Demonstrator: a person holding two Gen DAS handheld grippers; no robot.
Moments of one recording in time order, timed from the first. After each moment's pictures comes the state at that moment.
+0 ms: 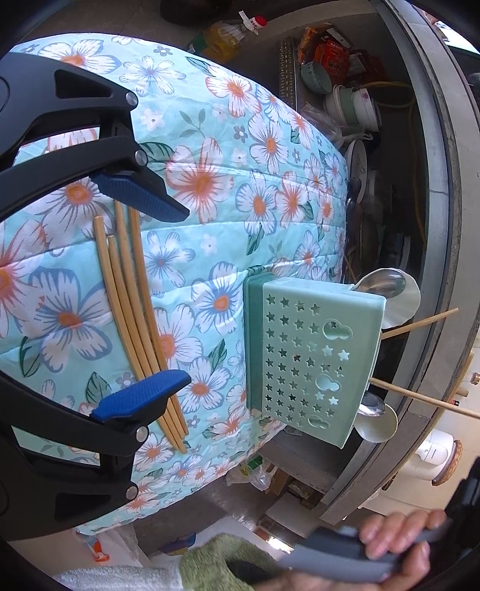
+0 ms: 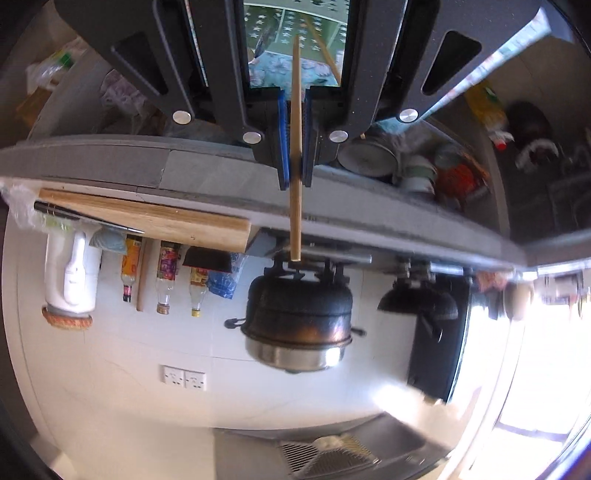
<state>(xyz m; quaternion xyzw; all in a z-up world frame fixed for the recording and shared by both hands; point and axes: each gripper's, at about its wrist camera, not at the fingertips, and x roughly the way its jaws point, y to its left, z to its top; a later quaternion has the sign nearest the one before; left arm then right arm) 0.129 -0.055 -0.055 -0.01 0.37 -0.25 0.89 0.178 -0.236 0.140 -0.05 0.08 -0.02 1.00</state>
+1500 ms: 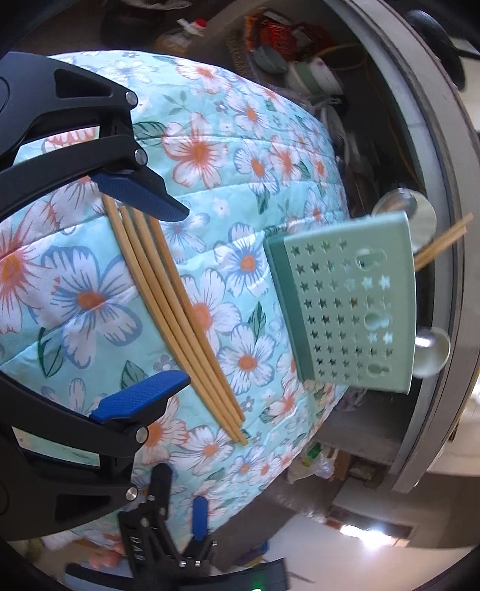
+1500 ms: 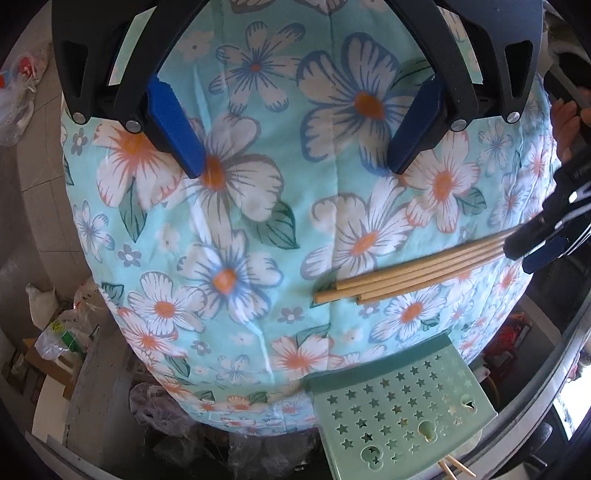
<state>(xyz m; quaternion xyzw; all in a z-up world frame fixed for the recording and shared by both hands) 0.104 -0.094 -0.065 0.13 0.36 -0.30 0.87 0.039 -0.306 -0.124 0.15 0.49 -0.06 0.86</state>
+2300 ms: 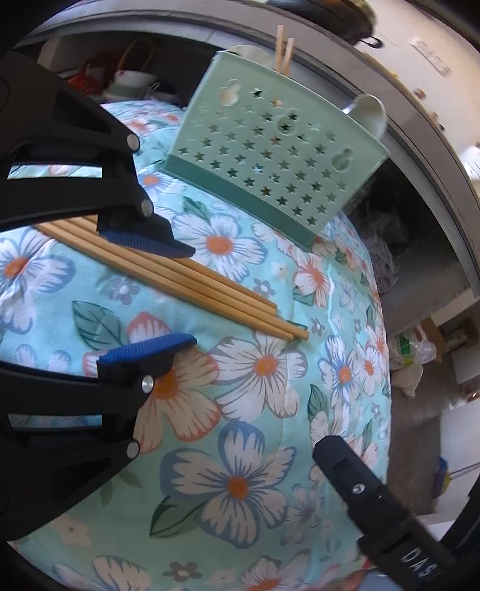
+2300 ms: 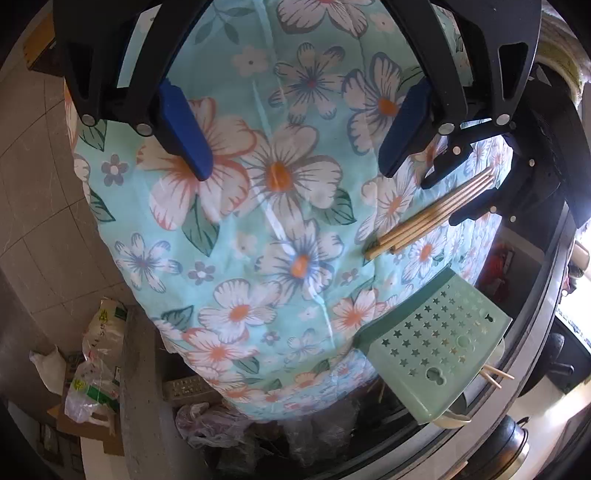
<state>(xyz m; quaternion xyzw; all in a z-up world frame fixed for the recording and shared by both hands) 0.057 -0.191 -0.103 0.47 0.22 -0.39 0.76 0.004 -0.364 -0.112 0.30 0.43 -0.07 0.85</state>
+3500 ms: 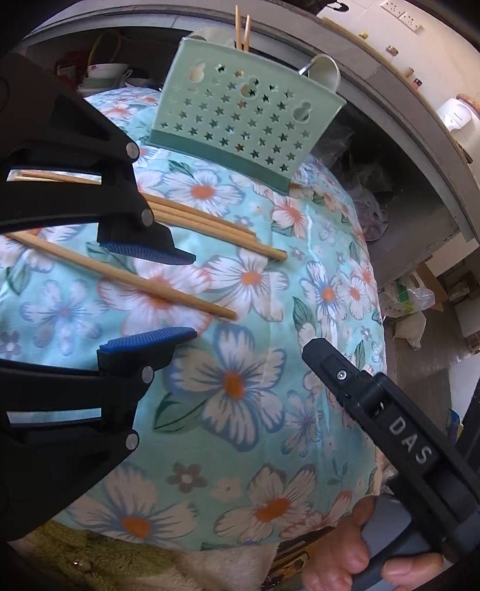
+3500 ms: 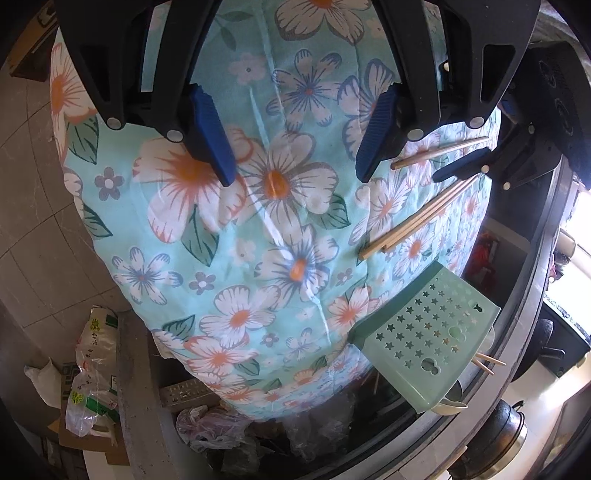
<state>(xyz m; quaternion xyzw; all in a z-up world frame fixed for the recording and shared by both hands) 0.016 -0.201 -0.095 0.49 0.24 -0.45 0.70 -0.005 -0.368 -0.117 0.33 0.41 -0.05 0.85</state>
